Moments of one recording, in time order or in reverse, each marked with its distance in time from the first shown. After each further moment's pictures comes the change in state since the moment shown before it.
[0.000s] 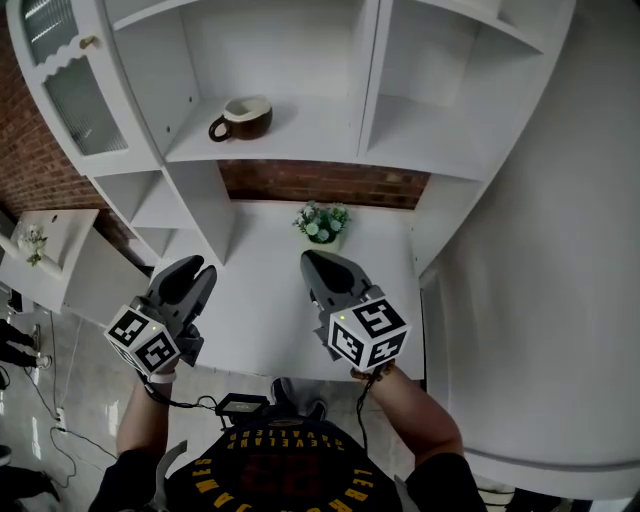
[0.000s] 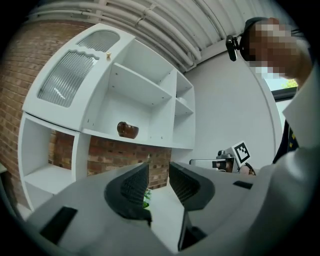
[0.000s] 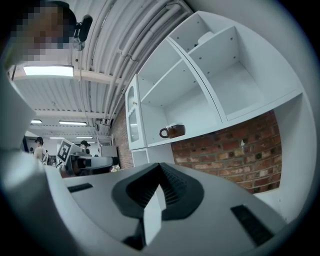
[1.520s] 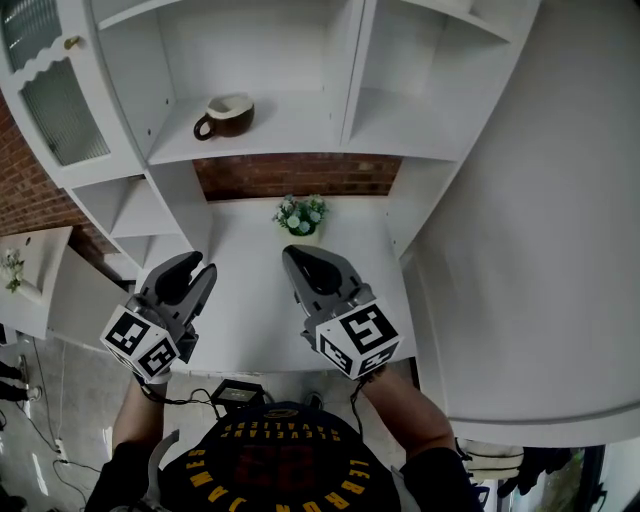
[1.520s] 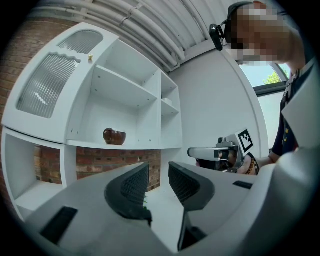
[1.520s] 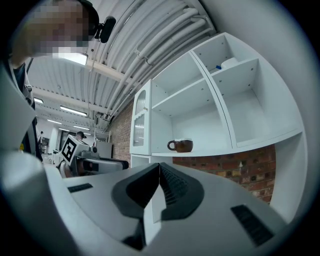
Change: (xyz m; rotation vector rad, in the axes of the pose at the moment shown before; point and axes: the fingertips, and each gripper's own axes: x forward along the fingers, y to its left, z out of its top) left arm -0.006 -0.013 0.013 0.139 0.004 -0.151; right arm -0.008 0.057 0.034 -0.174 -0.081 -0.069
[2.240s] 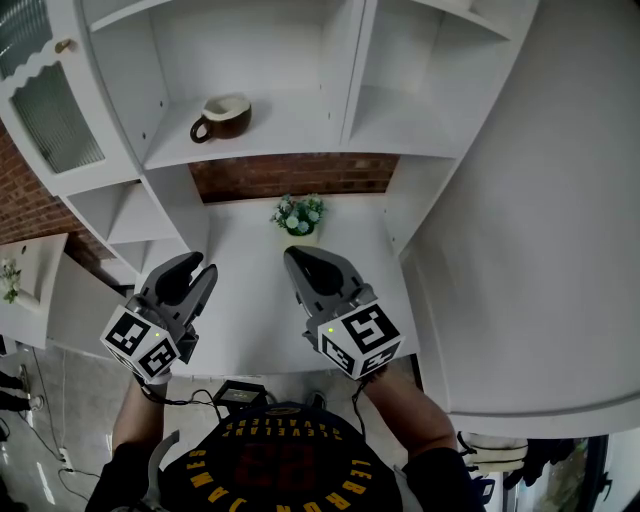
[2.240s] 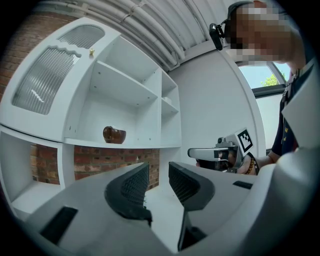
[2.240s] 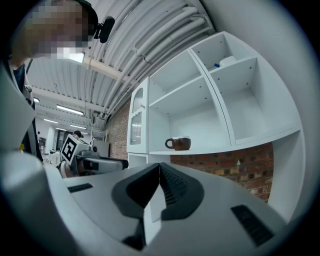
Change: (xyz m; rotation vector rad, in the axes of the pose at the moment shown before) left arm 0.005 0.013 -0.004 -0.005 0.011 -0.038; right arm 0.009 -0.004 -0.007 0.007 0.017 -0.034
